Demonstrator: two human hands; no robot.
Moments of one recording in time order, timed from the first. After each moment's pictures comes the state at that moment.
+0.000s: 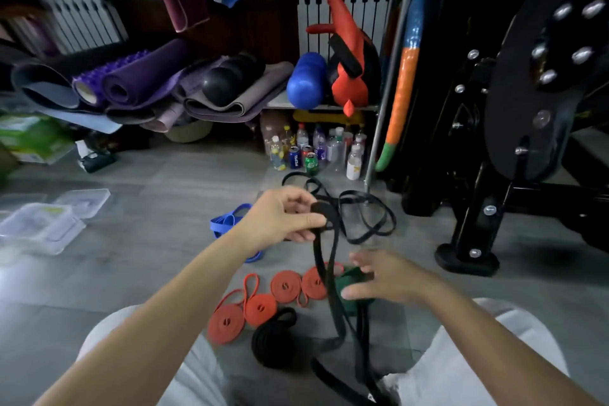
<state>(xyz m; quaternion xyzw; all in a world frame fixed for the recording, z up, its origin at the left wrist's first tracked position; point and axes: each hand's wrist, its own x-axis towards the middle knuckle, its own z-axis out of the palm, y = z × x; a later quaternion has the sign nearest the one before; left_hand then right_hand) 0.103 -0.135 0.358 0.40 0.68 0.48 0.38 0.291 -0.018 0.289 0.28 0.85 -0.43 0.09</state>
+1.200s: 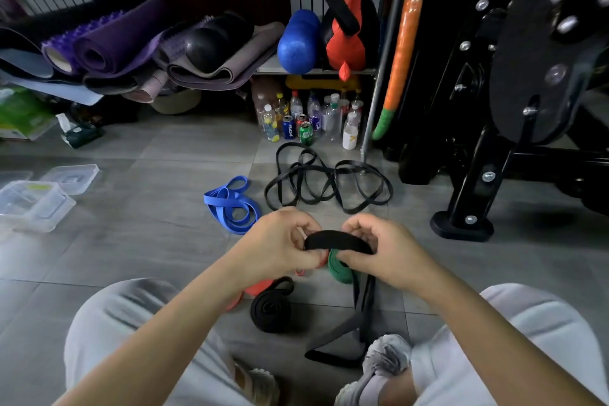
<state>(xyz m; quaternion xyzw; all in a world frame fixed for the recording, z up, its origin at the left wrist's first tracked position) 0.144 -0.170 0.327 0.52 0.74 0.33 0.29 0.303 -0.050 0.300 0.26 0.82 -0.49 -0.14</state>
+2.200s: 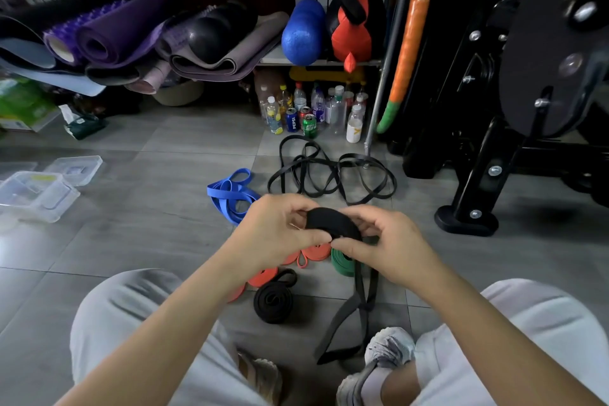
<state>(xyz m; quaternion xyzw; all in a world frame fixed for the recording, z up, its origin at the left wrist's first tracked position) 0.142 -0.174 0.337 0.47 0.73 0.40 0.28 0.298 -0.060 0.309 0.21 0.83 -0.48 -0.20</state>
